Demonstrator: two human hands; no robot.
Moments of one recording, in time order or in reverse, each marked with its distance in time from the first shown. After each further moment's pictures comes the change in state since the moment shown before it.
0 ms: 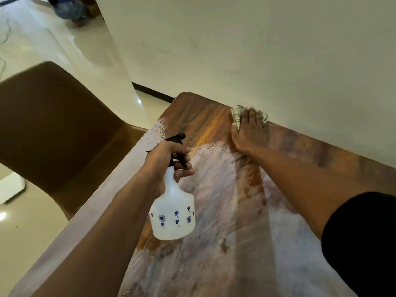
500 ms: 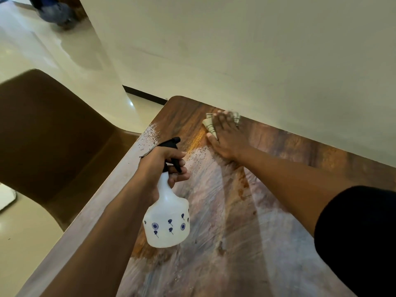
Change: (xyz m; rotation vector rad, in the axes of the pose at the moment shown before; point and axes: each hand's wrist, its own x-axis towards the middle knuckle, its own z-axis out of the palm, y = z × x) left_hand 0.003 0.005 -0.002 0.107 -0.029 -0.002; right_hand -0.008 -0.018 -0.002 -0.067 -0.145 -0.301
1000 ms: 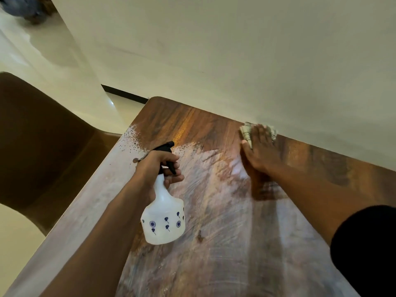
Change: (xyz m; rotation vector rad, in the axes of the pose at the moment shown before) left_hand -0.013 -0.010 0.031 0.012 -0.075 -0.039; right_hand -0.110 0.124 -0.015 0.050 -0.008 0.371
